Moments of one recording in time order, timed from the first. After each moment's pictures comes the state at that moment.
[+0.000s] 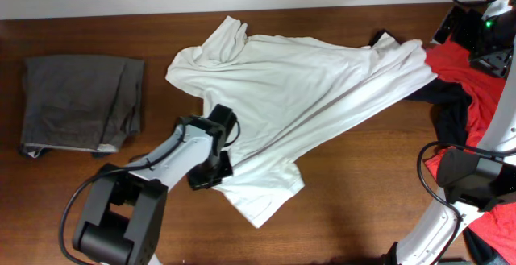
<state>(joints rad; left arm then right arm) -0.43 1.80 1.04 -0.98 -0.01 -0.69 -0.36 2.10 2.58 -1.69 -0.19 0.24</state>
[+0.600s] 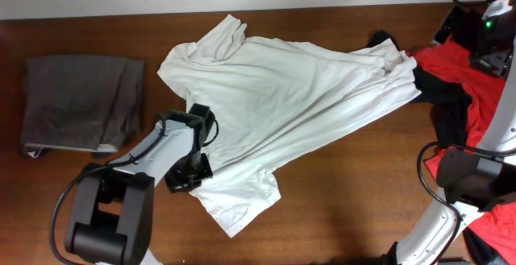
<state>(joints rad) -0.30 1.80 1.04 -1.09 -0.09 -0.62 -0.36 2.10 2.58 -1.69 -0.19 0.24</state>
